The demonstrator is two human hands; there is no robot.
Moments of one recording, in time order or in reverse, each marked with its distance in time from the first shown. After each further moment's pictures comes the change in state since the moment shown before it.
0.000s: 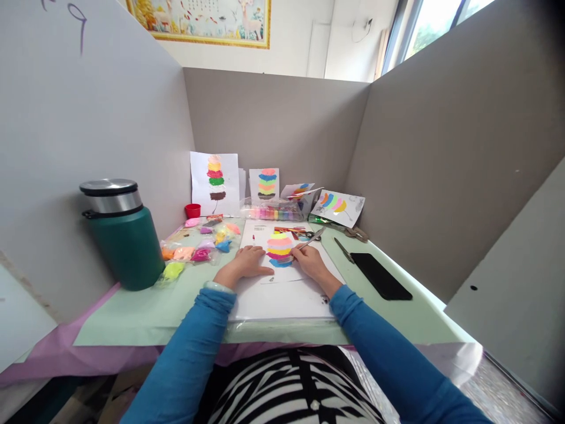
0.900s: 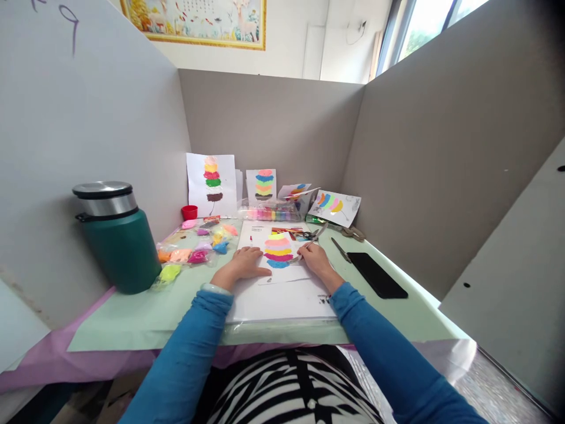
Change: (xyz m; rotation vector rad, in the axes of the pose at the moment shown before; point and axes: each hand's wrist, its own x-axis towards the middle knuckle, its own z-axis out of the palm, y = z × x) left_hand 0.002 -0.003 0.003 0.002 0.014 0.007; right_hand 0.010 0.012 -0.019 -0.151 0.075 0.174
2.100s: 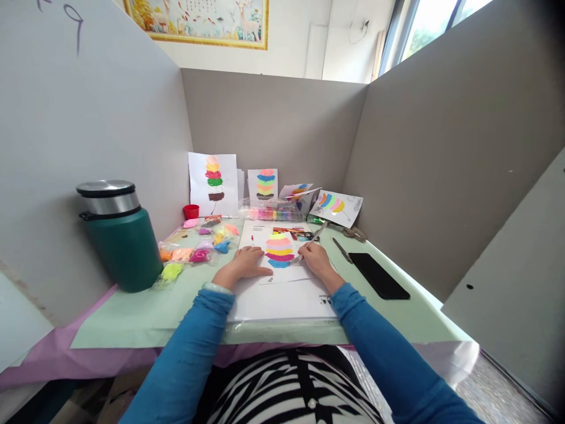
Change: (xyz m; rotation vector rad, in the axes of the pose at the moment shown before) left_hand 0.000 -0.001 0.001 -0.013 -0.002 0.006; right_hand -0.004 -0.005 -0.001 -0.066 0.011 -0.012
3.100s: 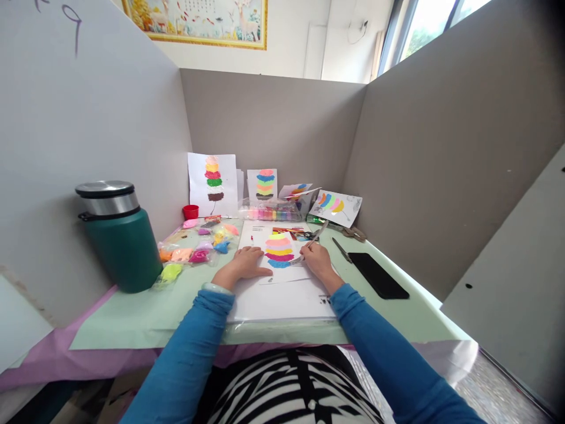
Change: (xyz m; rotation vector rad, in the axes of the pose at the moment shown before) left_hand 0.000 0.001 0.000 0.003 0.002 0.000; right_hand -0.003 0.001 0.001 -0.028 0.068 0.006
